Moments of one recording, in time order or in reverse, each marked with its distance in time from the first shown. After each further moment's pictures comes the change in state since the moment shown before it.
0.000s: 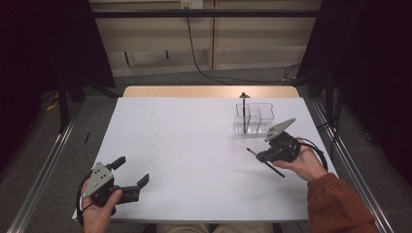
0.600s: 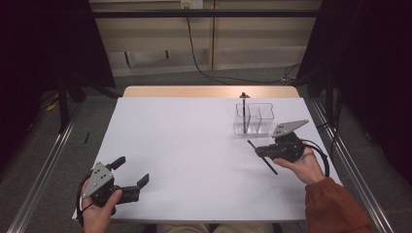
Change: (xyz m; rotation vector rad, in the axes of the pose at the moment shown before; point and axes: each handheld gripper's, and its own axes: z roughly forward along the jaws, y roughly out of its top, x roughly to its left) left arm 0.000 0.000 0.000 -0.001 0.001 0.002; right arm -0.001 -0.010 -0.005 -0.216 -0.031 0.076
